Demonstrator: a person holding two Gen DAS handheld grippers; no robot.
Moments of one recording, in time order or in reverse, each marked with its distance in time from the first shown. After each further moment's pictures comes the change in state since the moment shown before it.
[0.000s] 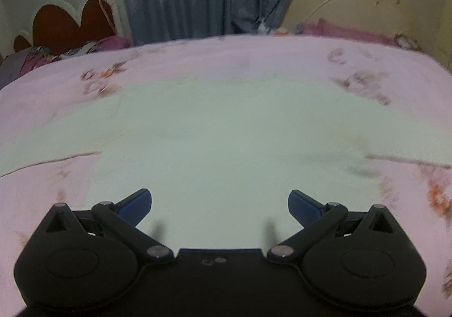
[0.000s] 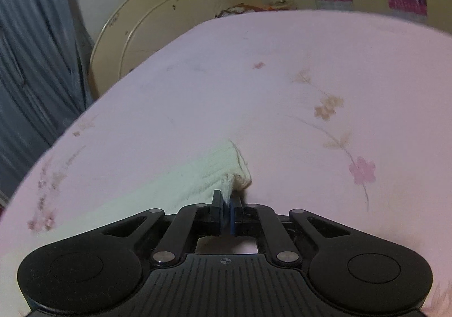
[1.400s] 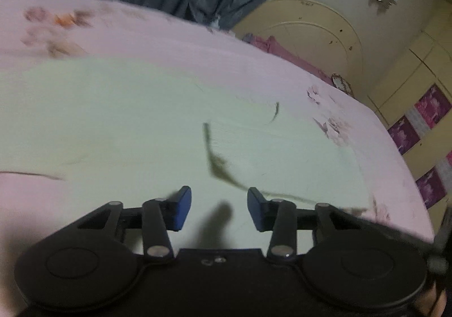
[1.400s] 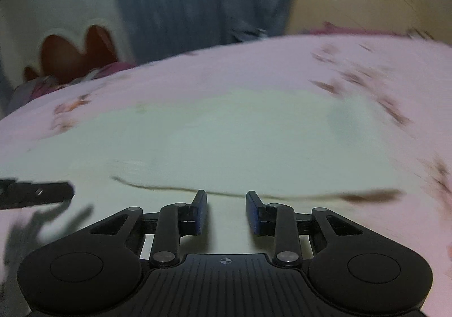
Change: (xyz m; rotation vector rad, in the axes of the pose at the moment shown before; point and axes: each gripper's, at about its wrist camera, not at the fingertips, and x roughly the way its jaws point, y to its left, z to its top) left arm 0.119 0.108 0.049 -0.228 0.034 -0.543; right arm -0.083 0.336 -0.236 -0.556 0.193 0.390
